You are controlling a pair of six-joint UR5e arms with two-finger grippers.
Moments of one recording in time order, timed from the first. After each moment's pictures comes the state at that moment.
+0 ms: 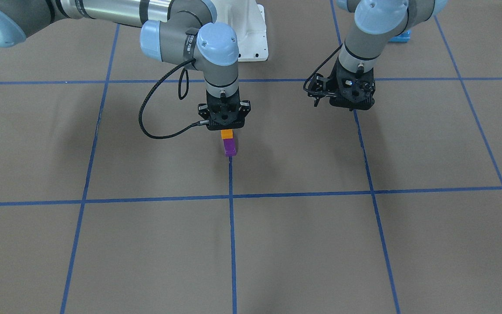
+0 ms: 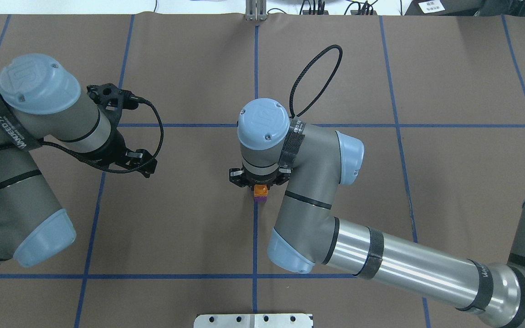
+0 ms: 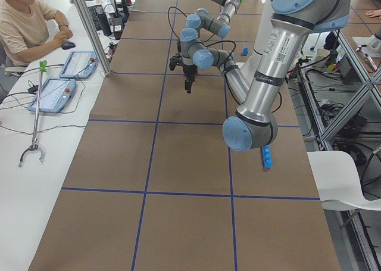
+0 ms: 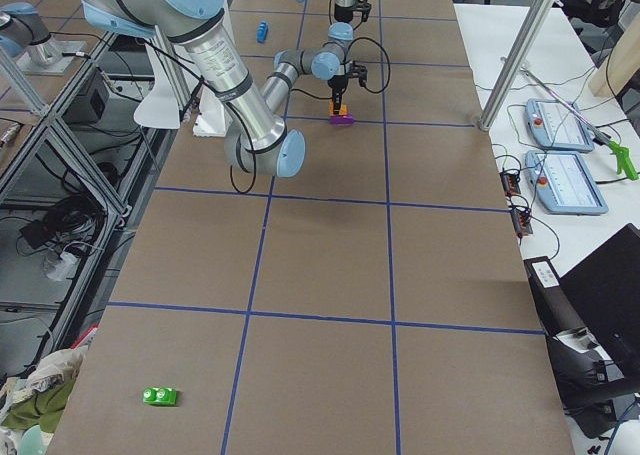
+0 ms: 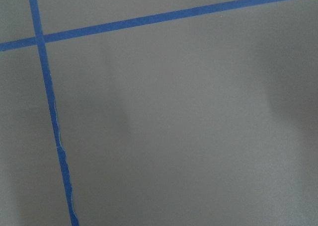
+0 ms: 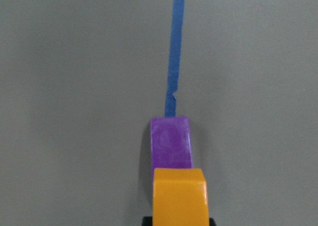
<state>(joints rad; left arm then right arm) -0.70 -1.97 -2.00 -1.40 -2.05 -0.86 0.47 -0.75 1.52 -1.62 1.90 1.18</state>
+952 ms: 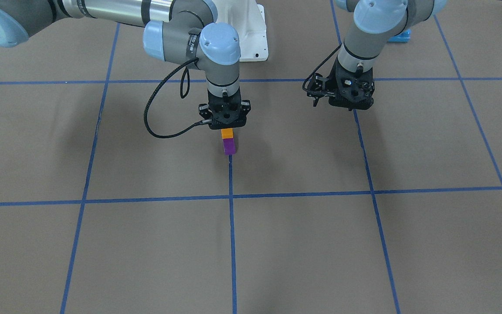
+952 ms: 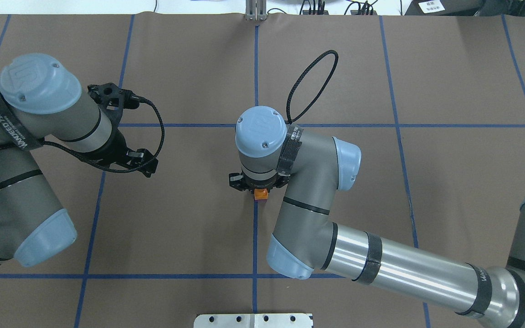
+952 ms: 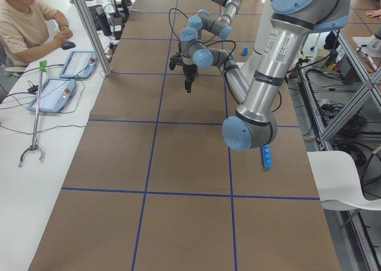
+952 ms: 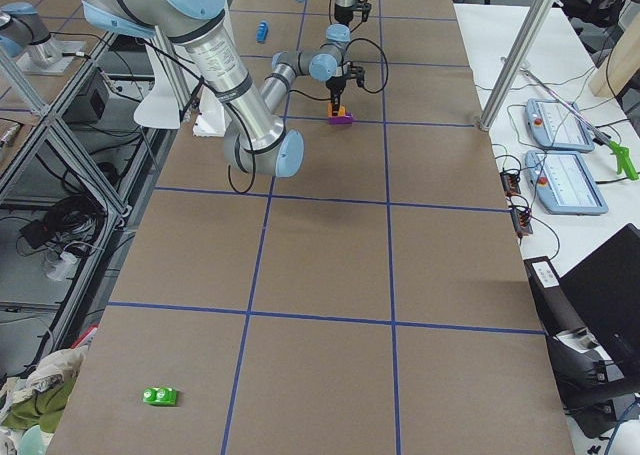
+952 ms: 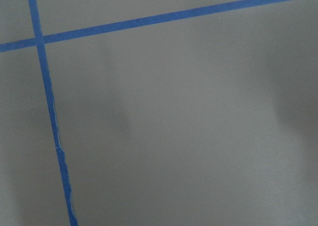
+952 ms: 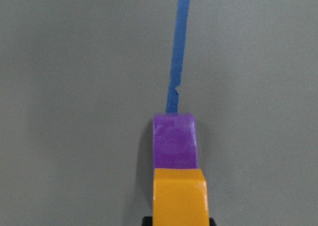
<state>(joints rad) -0.70 -1.97 -2.00 -1.40 -2.05 -0.87 0.45 -0.75 1.52 -1.62 1.88 1.15</state>
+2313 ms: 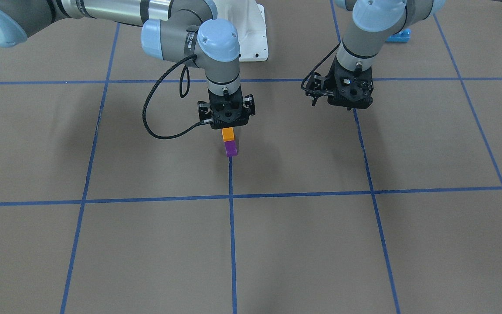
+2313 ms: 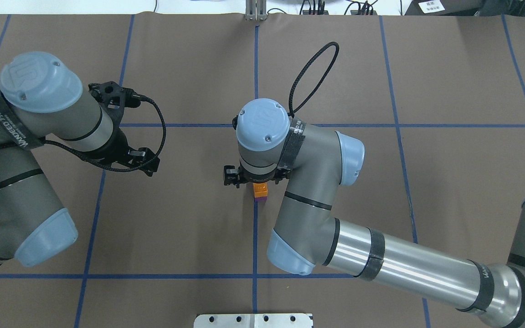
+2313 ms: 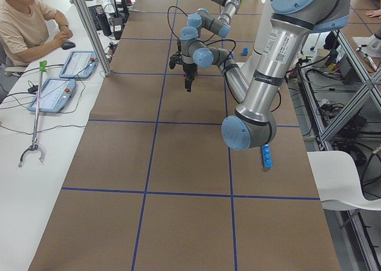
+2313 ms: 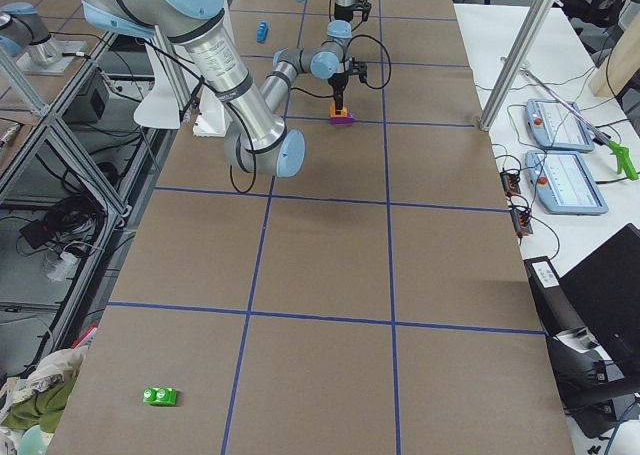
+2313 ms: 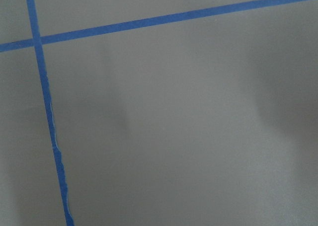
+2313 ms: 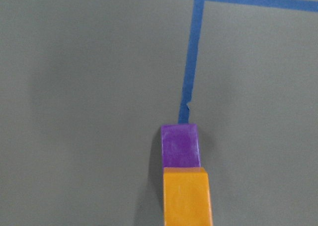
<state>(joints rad) -0.70 -1.98 -2.01 -1.40 -2.05 -0.87 0.47 -0.75 1.56 -1.61 1.88 1.13</state>
